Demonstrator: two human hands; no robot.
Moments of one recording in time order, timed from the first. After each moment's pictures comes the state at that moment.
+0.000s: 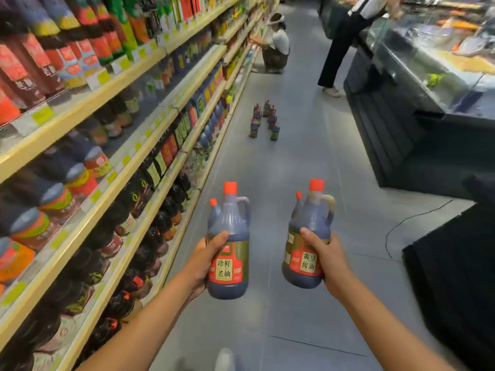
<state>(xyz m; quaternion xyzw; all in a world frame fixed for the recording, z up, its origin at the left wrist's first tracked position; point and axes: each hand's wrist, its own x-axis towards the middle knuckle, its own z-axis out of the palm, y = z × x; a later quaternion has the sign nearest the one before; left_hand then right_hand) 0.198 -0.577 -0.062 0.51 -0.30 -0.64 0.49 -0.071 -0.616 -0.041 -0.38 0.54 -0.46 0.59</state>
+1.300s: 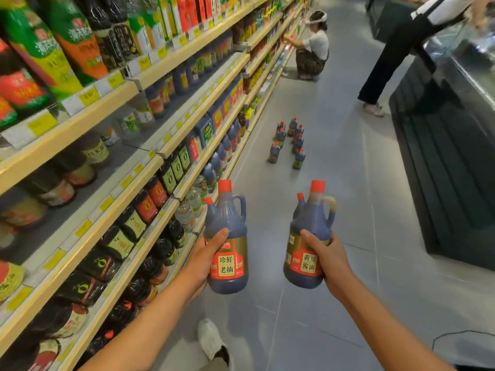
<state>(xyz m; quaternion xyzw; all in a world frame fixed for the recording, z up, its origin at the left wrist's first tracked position) 0.236 -1.064 -0.088 0.53 -0.24 -0.59 0.56 -0.031 -1.143 -0.072 -0.42 0.56 -0.39 0.60</state>
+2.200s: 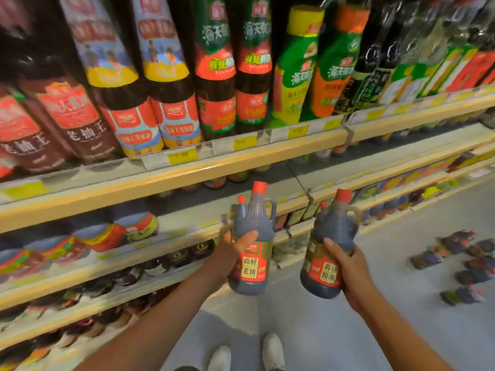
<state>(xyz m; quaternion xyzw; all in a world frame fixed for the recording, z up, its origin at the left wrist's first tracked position) 0.456 -1.102 -0.083 0.59 -0.04 -0.38 0.71 0.319 -1.337 -0.076 -0.60 0.36 -0.14 0.70</state>
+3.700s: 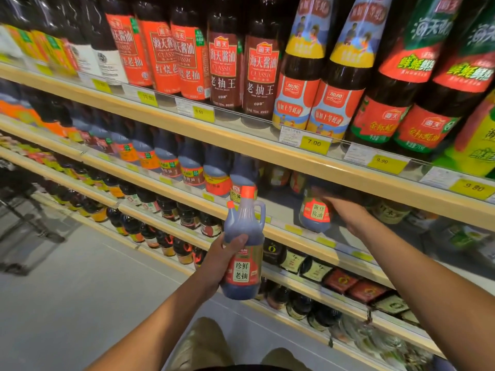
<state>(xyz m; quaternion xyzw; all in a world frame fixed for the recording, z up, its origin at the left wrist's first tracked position) 0.401 -0.998 -0.148 0.59 0.18 -0.04 0.79 0.617 -1.248 -0.099 -0.78 0.10 0.20 0.58</state>
